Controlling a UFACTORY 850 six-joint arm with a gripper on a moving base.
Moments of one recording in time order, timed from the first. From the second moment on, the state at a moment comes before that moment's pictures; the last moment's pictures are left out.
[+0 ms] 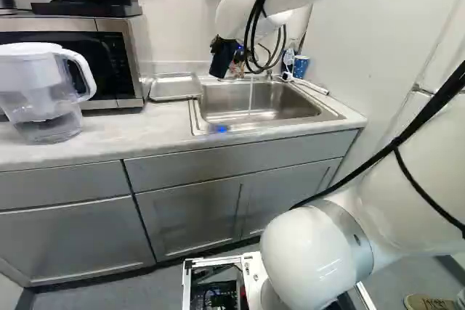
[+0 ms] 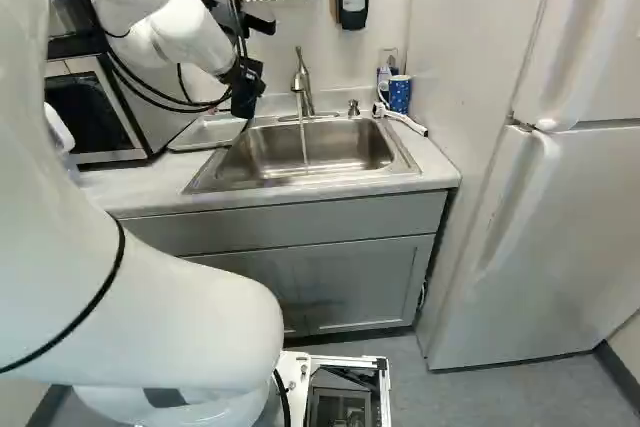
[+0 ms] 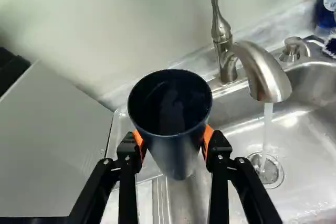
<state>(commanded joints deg) 12.3 13.9 -48.4 -6.9 -0.1 36.1</state>
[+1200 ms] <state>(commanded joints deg) 12.3 13.9 -48.4 -6.9 -0.1 72.3</state>
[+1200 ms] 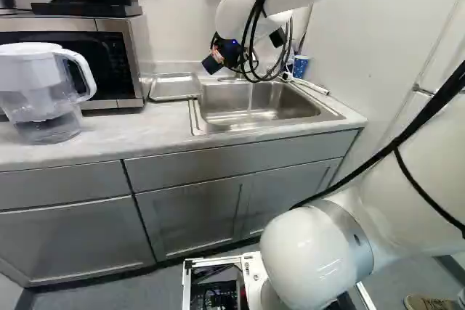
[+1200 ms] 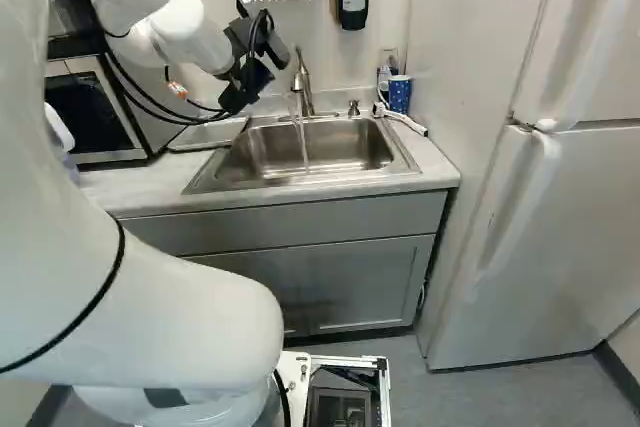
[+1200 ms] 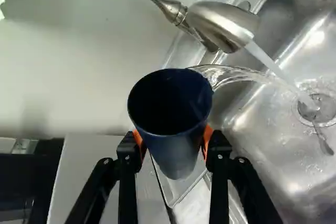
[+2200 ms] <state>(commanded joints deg) 12.3 13.9 -48.4 -6.9 -0.1 102.4</state>
